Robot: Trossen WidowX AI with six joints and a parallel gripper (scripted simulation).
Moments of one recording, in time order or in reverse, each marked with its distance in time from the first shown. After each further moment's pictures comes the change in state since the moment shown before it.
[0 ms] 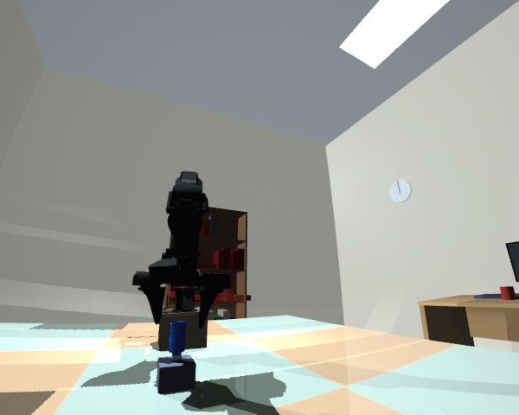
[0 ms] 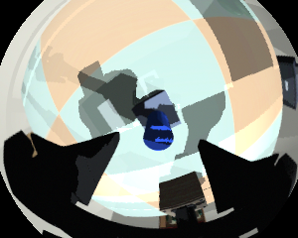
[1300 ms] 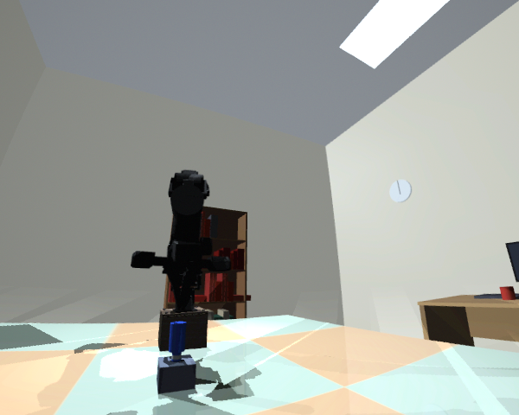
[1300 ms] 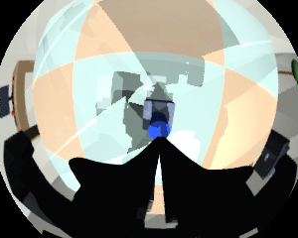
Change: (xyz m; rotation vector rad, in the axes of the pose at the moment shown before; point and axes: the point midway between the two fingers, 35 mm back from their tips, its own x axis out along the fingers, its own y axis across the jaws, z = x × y) arm -0.033 0.002 0.005 -0.590 -0.043 0.007
